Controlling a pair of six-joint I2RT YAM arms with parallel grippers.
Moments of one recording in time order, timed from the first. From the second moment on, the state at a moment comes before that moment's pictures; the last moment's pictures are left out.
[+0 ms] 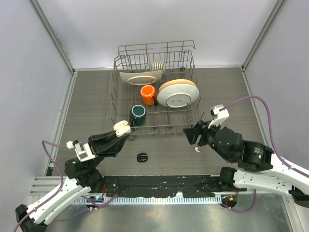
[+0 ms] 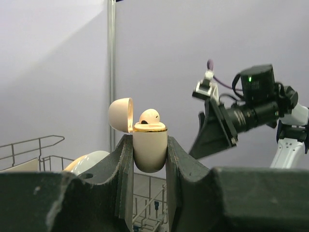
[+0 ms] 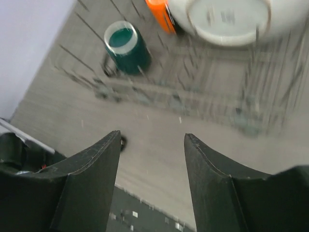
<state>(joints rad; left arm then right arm) -0.80 0.24 0.12 0.92 0.19 -0.21 1.17 0.69 0.95 -0.58 0.62 0.54</state>
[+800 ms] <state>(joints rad) -0.80 0.18 0.12 0.83 0.21 -0.20 1.05 0.69 0.39 -0.71 0.68 1.17</state>
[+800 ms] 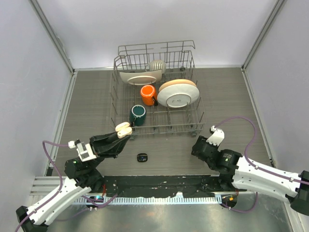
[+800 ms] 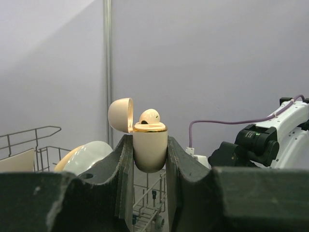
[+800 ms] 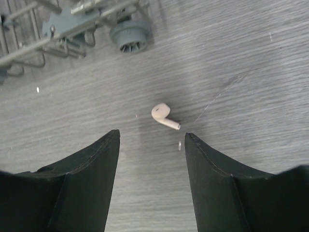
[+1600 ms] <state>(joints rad) -0.80 0.14 0.12 0.80 0.21 -0.21 0.83 0.82 0.28 -0.39 0.51 1.02</state>
